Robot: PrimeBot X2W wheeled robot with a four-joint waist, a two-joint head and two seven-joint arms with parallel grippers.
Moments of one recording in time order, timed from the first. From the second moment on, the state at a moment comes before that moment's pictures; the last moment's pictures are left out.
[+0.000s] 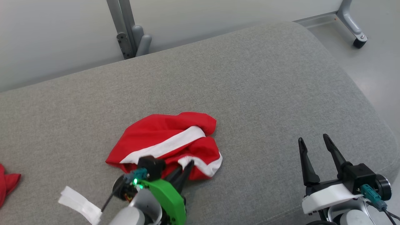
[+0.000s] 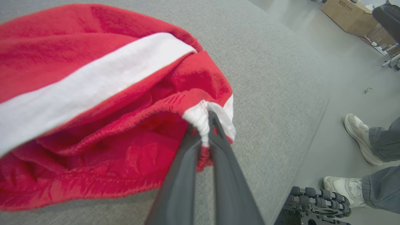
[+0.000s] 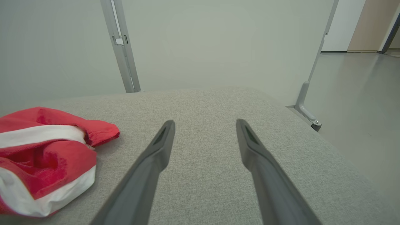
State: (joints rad) left arm -0.19 0.17 -0.58 0.28 -0.52 -0.13 0.12; right arm 0.00 -0.05 0.00 0.11 0.05 0.13 -0.26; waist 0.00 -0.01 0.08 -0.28
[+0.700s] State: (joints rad) left arm -0.73 0.09 -0.46 0.16 -0.63 -0.12 0.10; right arm -0.03 -0.05 0.03 0.13 0.11 0.13 -0.26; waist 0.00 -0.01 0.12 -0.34
